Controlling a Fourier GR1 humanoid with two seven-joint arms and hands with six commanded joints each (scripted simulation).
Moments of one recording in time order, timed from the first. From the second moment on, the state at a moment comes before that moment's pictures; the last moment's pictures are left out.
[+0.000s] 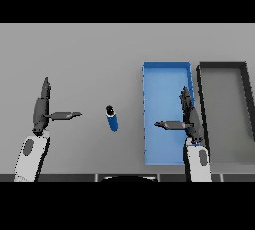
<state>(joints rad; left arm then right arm) -0.11 0.43 -0.16 -1.48 0.24 0.26 0.01 0.00 0.00 0.00 -1.57 0.00 0.00 0.00</state>
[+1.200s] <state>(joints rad) -0.08 0.66 -0.42 -1.67 0.21 -0.23 0.03 -0.01 -0.16 0.09 -1.63 0.16 0.06 -0.03</state>
